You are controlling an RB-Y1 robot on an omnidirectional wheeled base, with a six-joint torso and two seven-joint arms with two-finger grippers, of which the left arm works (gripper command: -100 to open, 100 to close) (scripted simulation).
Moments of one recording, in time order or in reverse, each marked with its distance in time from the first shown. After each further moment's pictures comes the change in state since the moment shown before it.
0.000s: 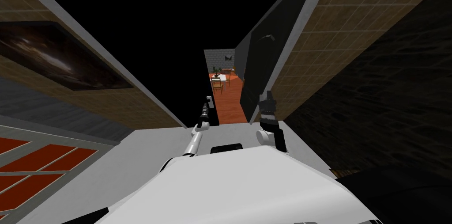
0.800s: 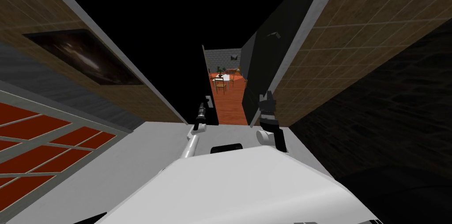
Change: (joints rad) arm 0.103 0.030 -0.011 -0.163 -0.007 -0.003 -0.001
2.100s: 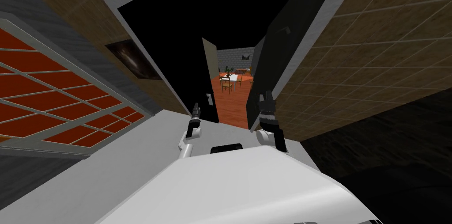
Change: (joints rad) arm 0.215 0.030 -0.028 -0.331 -0.014 -0.009 0.005
